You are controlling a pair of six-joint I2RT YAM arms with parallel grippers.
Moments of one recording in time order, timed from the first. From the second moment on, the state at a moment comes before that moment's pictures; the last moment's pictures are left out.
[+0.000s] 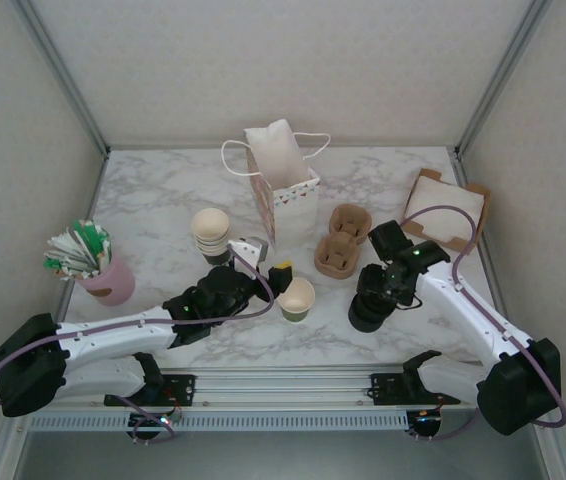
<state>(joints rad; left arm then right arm) -0.97 1.14 0.52 0.40 -0.30 -0.37 0.45 1.15 0.89 -1.09 0.06 0.65</state>
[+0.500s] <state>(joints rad) -0.99 1.22 0.57 0.40 -0.24 -0.39 0.45 1.09 0.89 -1.07 -0.01 0.63</state>
